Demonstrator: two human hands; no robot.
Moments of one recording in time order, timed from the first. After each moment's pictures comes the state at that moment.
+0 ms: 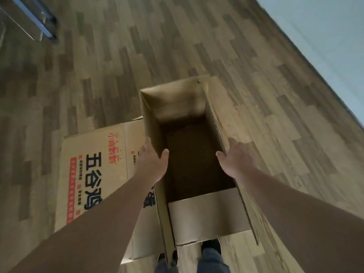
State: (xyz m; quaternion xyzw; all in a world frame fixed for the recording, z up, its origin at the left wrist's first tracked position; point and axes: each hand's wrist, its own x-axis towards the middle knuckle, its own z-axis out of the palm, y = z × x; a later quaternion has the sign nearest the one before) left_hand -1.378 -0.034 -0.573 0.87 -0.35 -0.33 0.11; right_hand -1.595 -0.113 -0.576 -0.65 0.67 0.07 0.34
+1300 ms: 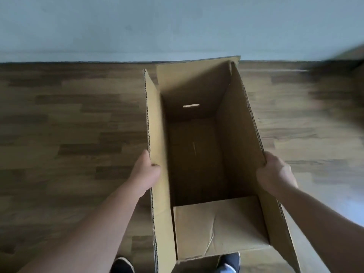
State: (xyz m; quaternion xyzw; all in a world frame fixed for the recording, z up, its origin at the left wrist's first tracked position) left_hand -1.915 0.255 -0.643 0.49 -0.71 -0.48 -0.13; right_hand -2.078 0.529 -0.606 0.01 0.95 -0.16 0.25
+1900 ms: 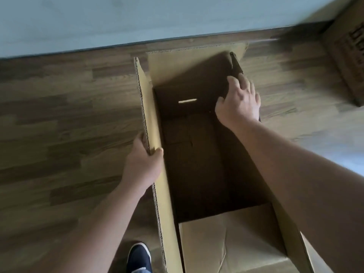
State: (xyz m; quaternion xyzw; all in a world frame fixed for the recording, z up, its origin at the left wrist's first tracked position) left_hand -2.044 0.316 -0.690 0.44 -0.75 -0.48 -0.09; right_hand -2.234 0.472 -0.673 -0.07 0.98 -0.15 0.08
